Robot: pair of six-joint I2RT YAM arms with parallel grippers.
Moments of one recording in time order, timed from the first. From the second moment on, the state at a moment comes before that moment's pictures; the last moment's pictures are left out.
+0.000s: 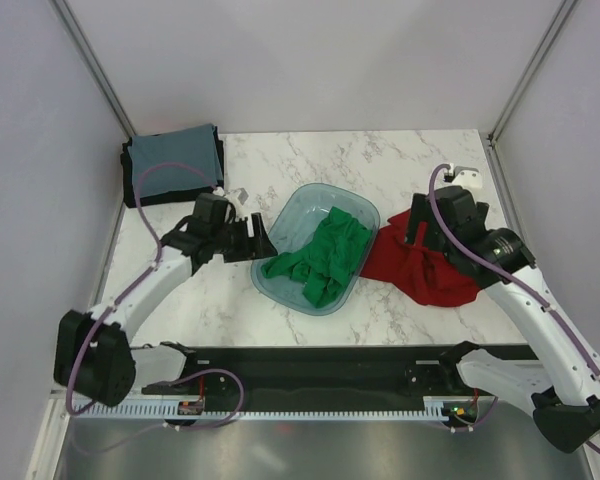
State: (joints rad) left arm -0.34 1.18 0.84 -0.45 0.33 -0.44; right arm 0.48 1.02 1.22 -0.96 0.50 0.49
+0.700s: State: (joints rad) left arm -0.36 0.93 0.81 -0.65 -0.03 -0.46; right arm 0.48 1.13 1.02 -0.78 0.21 0.52
